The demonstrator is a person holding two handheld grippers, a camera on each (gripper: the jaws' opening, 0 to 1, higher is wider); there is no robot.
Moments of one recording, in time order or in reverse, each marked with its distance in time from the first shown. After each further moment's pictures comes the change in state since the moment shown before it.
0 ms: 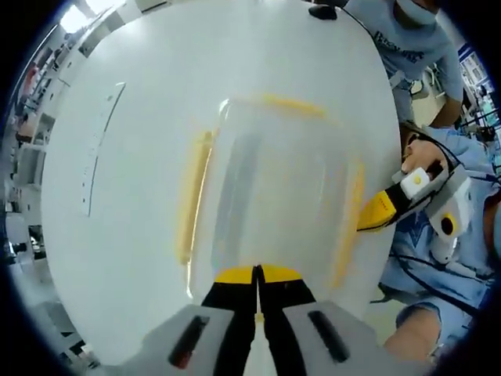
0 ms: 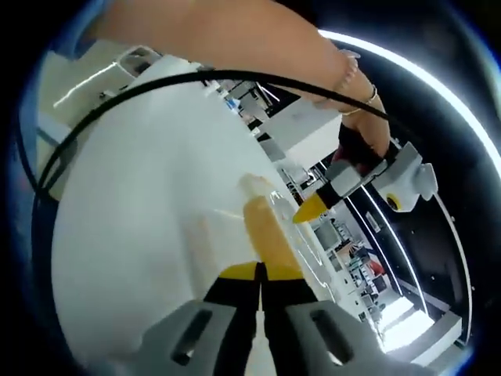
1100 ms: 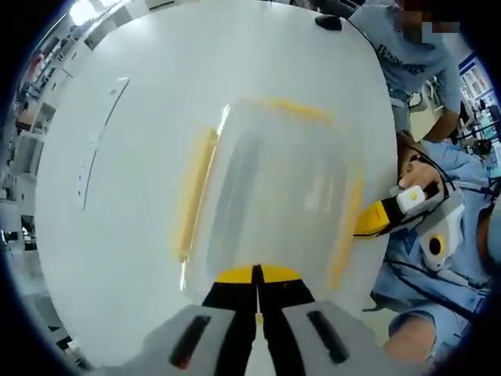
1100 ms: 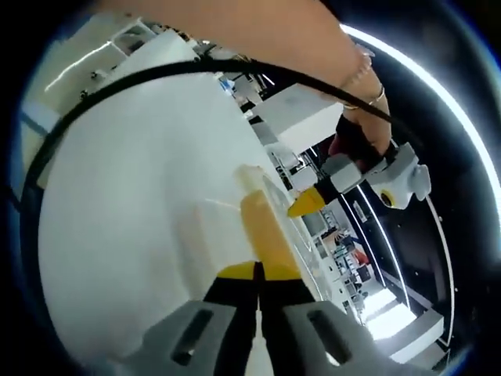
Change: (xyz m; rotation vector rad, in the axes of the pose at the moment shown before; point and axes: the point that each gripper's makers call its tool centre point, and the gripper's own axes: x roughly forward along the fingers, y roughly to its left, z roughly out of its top) left arm -0.003 0.000 -0.002 -0.050 -0.053 -0.046; right arm -0.012 -0.016 -0.018 -0.040 0.107 -0.066
